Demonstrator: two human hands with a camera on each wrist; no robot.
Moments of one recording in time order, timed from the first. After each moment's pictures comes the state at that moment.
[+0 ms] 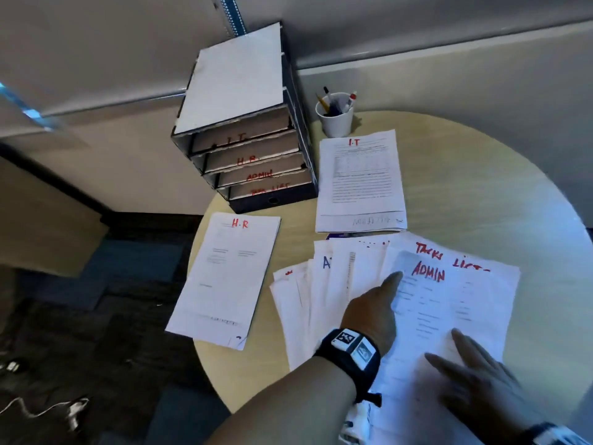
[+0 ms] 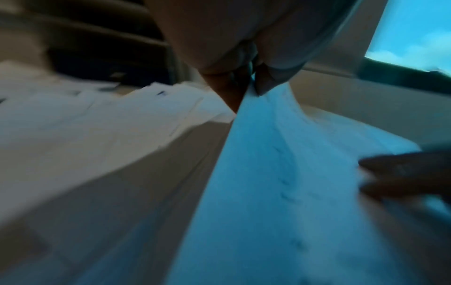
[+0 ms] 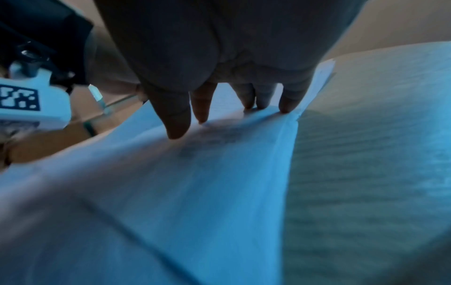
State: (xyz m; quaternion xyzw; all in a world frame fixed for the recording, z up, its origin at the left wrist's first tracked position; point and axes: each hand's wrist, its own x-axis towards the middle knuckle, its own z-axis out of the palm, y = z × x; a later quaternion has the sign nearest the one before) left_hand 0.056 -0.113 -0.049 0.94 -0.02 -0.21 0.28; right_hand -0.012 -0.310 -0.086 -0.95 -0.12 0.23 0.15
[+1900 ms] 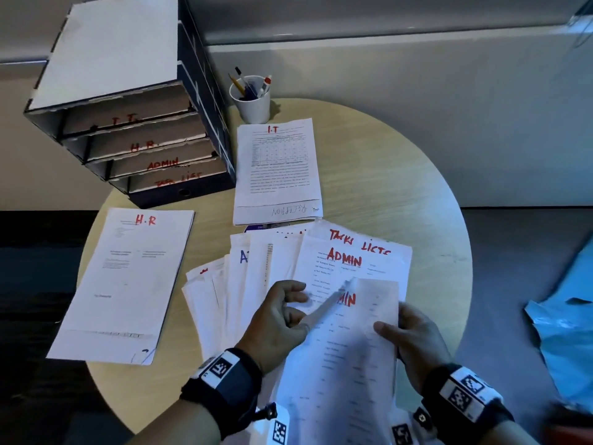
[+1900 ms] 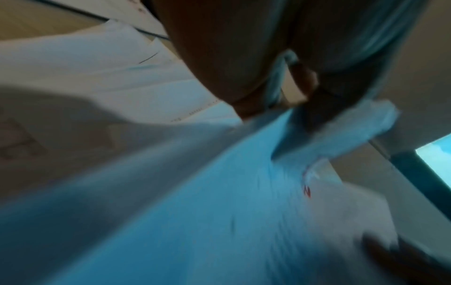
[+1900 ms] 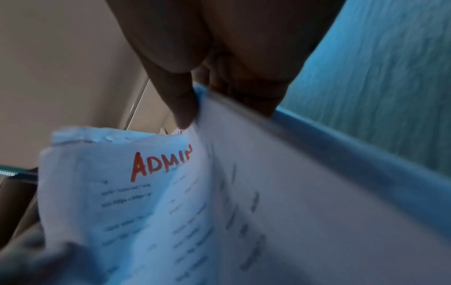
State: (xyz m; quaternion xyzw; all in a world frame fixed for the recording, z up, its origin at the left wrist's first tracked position) left_hand 0.025 -0.092 -0.056 0.75 0.06 -0.24 0.62; right_hand 0.007 -0.345 -0.098 -0.62 0.28 0.14 0.72
